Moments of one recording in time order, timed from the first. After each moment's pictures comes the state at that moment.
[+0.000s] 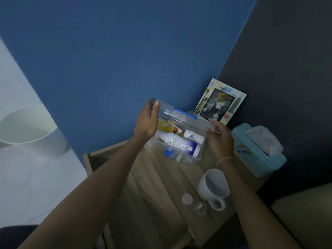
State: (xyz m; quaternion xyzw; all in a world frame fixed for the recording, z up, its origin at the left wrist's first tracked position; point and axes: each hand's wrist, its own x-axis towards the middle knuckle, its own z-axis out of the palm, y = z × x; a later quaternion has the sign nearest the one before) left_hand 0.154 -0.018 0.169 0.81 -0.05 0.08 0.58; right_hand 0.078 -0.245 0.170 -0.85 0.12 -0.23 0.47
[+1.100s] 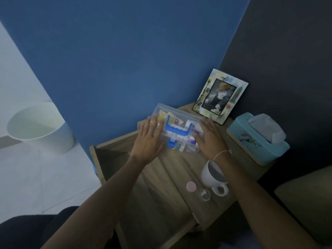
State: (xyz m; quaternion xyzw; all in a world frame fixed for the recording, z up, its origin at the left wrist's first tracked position) left_hand 0.089 0.003 0.100 0.96 -0.24 0.09 0.13; right_hand 0.057 -0.228 0.160 -0.99 0.00 -0.05 0.15
